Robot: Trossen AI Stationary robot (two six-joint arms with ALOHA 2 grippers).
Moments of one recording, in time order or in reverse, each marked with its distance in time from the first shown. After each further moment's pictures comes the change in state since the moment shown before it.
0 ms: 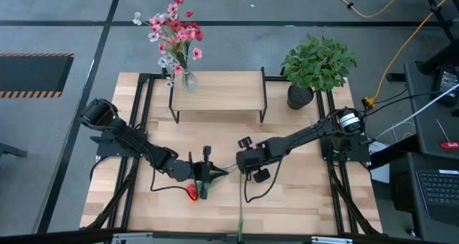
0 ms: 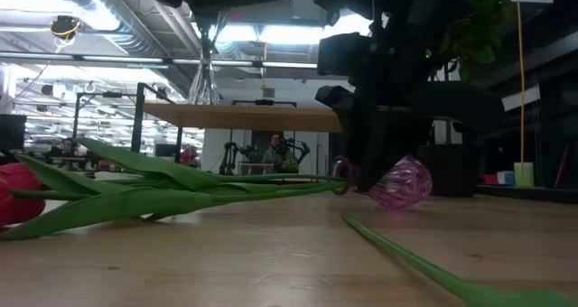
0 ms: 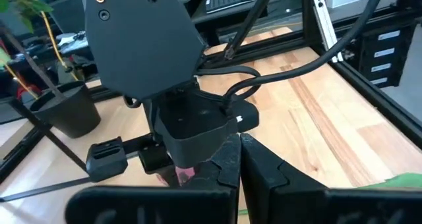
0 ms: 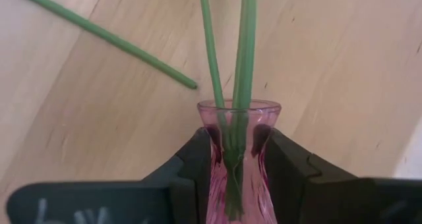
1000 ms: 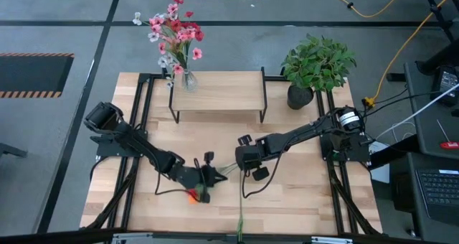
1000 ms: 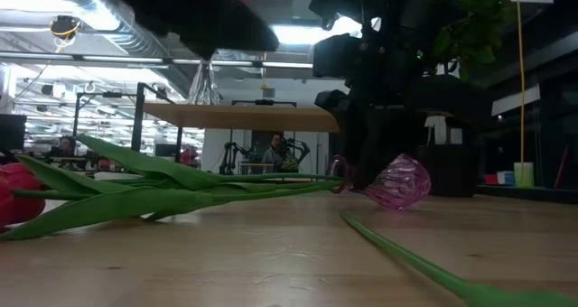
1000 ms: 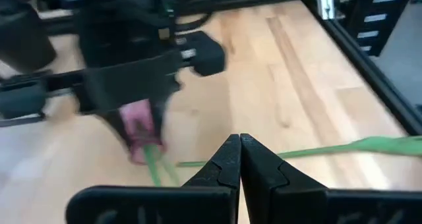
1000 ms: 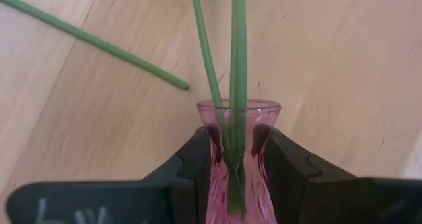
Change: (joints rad) left arm -0.016 0.085 0.076 -0.209 0.047 -0.243; right arm -0.036 -0.003 0.002 0.000 -0.060 0.023
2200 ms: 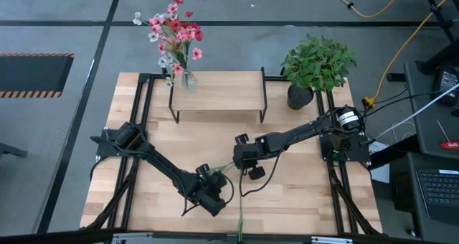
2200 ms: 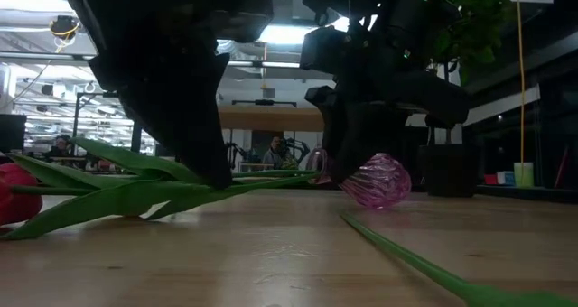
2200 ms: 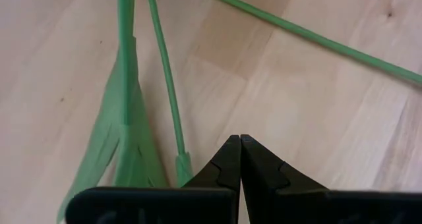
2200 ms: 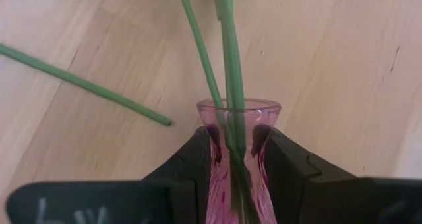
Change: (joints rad) left arm -0.042 0.364 0.532 -0.931 0.018 -0.855; right arm -0.014 0.002 -0.001 0.097 0.001 -0.004
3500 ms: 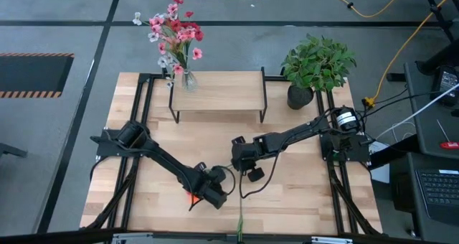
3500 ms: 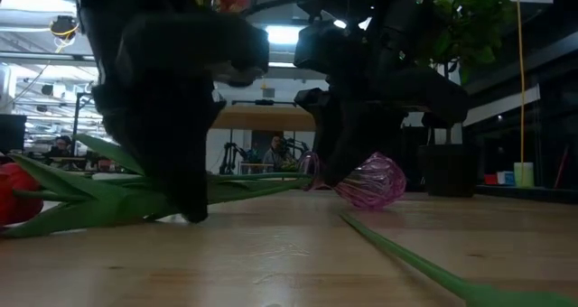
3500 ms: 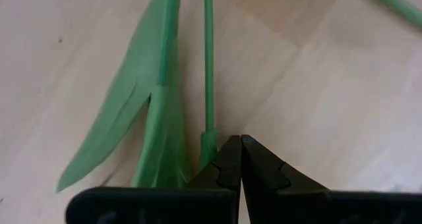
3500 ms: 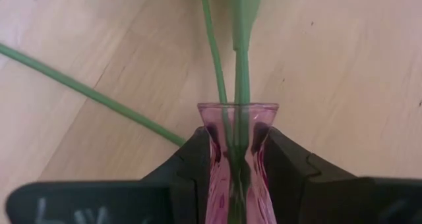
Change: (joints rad) left arm 0.055 0.019 -0.006 -0.064 0.152 -0.126; right arm 0.000 0.041 0.005 0.052 -0.098 -0.050
